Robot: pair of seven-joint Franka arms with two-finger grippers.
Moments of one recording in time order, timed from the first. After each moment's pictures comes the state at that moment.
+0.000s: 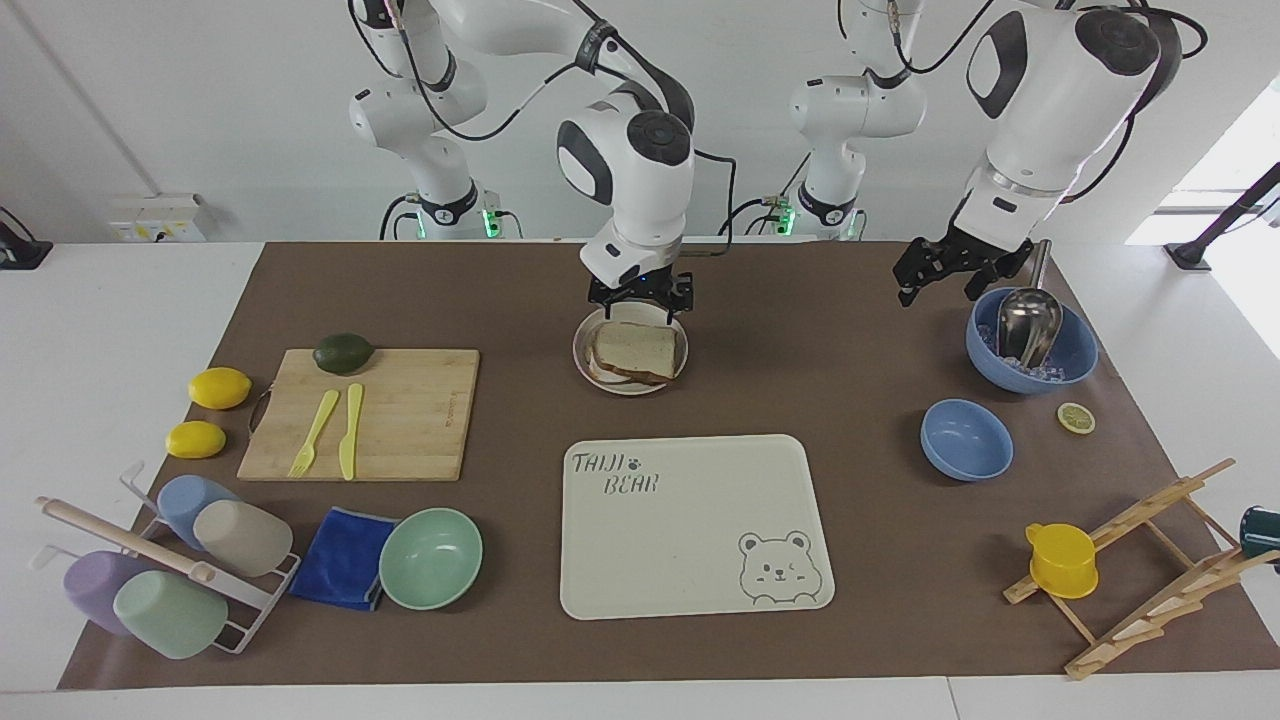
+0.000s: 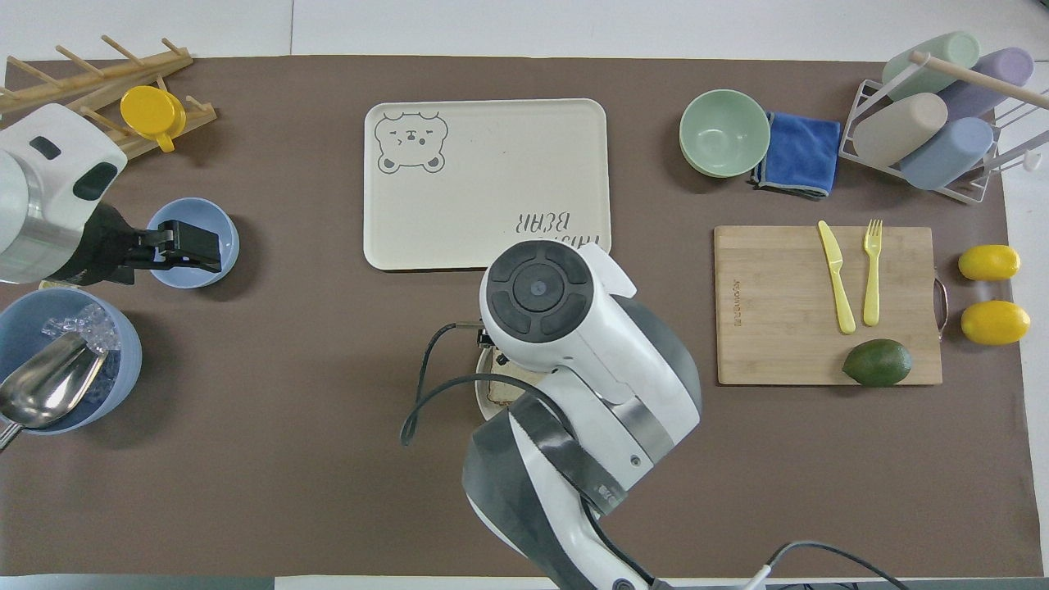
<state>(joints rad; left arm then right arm) -0.11 -0.05 -0.07 -1.79 -0.05 1.72 -0.24 0.52 0.19 0.13 -1.72 -0.02 1.84 0.79</state>
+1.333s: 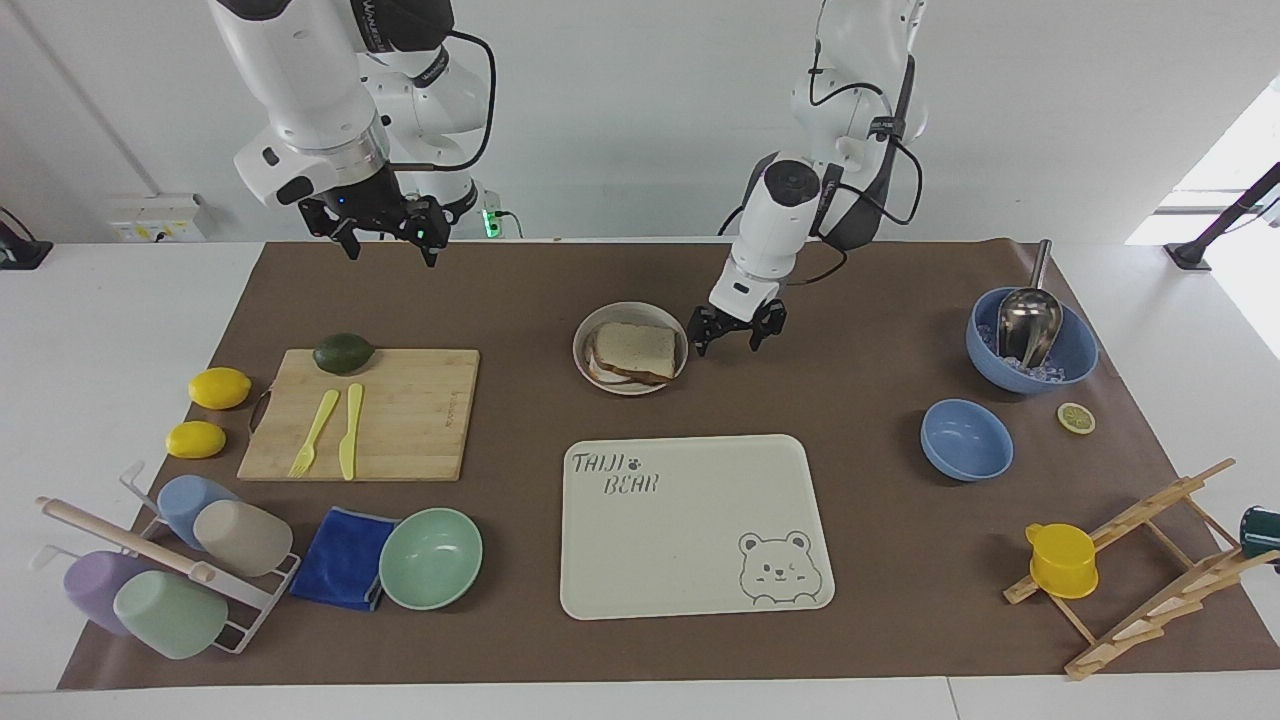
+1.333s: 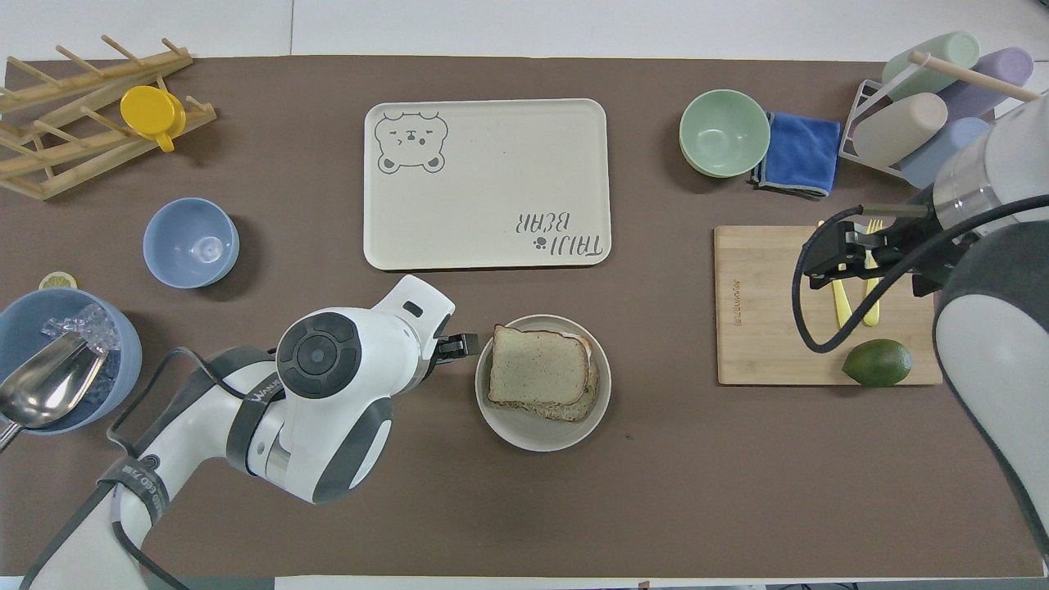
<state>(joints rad) -0.55 0.05 -0.08 -2.28 -0.12 2.42 -0.63 0.06 0.04 0.12 -1.48 -0.02 1.36 0.28</state>
